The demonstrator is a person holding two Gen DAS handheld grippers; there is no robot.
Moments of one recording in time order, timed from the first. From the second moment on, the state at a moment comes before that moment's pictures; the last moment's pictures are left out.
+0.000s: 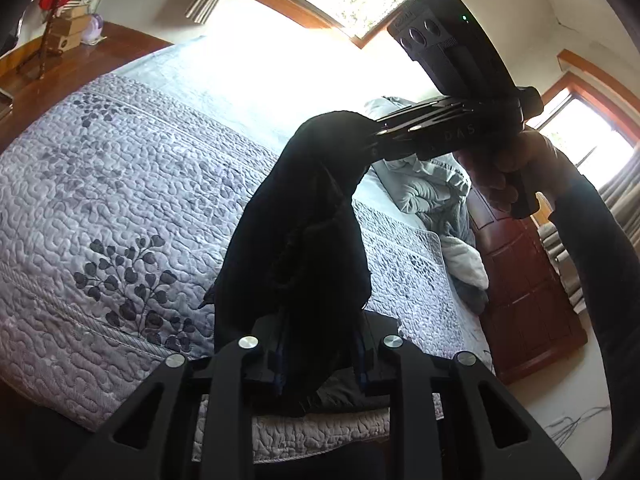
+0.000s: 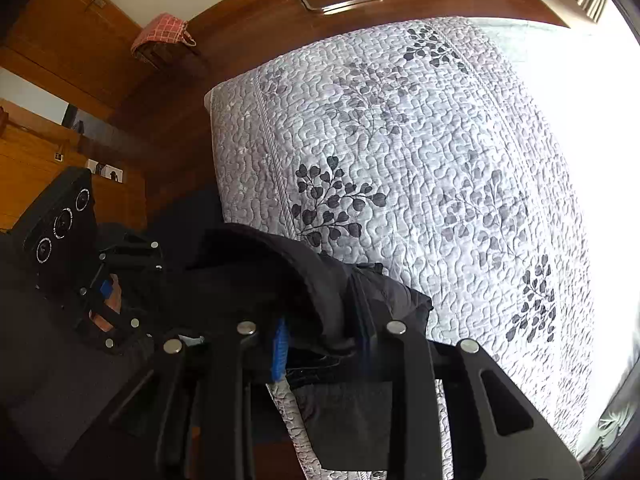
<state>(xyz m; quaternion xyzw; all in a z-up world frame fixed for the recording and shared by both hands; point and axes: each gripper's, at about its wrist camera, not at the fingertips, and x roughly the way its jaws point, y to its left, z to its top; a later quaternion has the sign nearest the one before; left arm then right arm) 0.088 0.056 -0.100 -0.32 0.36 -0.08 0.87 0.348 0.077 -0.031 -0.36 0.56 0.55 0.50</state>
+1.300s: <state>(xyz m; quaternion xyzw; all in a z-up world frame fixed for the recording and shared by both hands) 0.158 -0.190 -0.119 -0.16 0.44 -0.23 0.85 0.380 -0.214 -0.065 -0.28 0.58 0.46 0.61</state>
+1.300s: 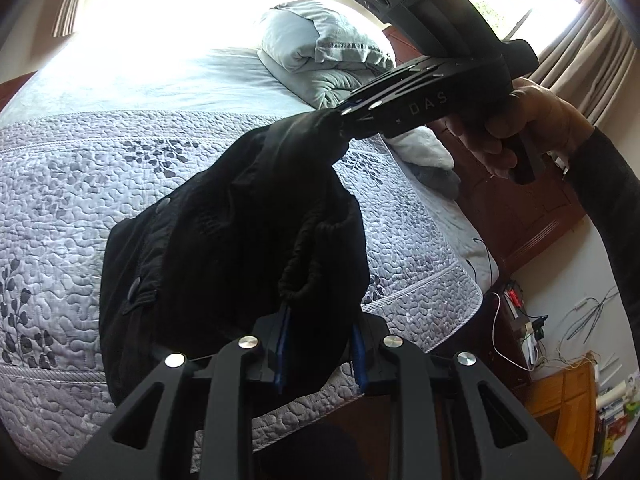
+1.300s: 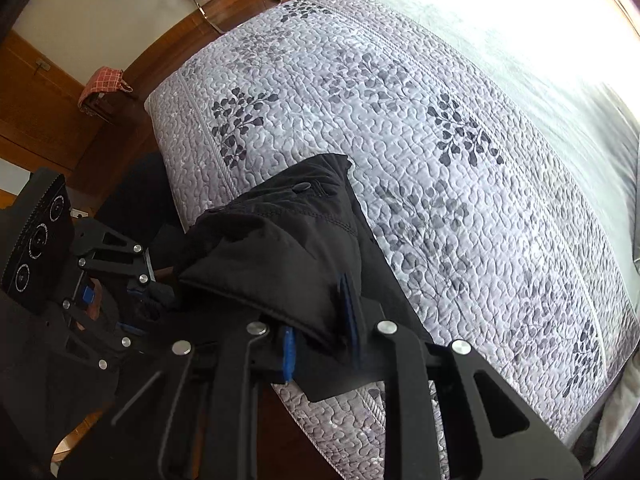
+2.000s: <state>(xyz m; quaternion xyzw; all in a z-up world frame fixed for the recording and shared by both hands) 0.189 -0.277 -0.211 -0.12 0.51 -0.24 0.82 0.397 -0.310 -0.169 -0.26 0.60 0.44 0.61</state>
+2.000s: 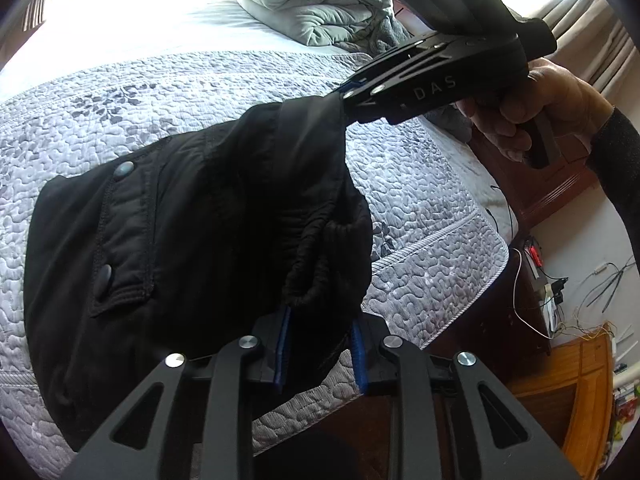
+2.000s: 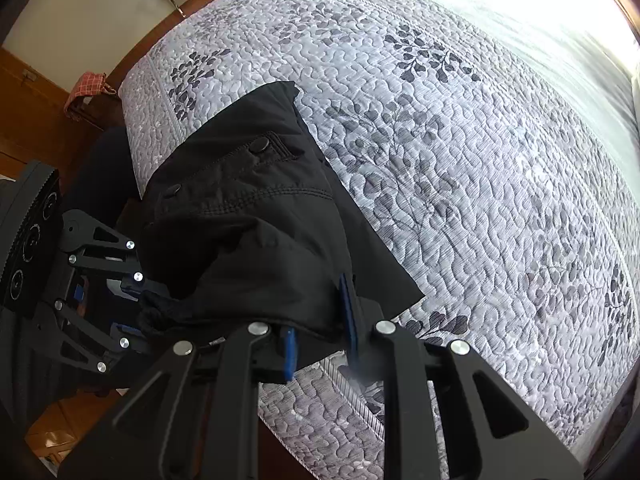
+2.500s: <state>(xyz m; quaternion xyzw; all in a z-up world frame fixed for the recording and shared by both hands) 0.198 -0.289 -0.261 -0.13 0.56 -0.24 0.78 0.389 -0.343 -0.213 -0.30 0.58 0.40 0.65</state>
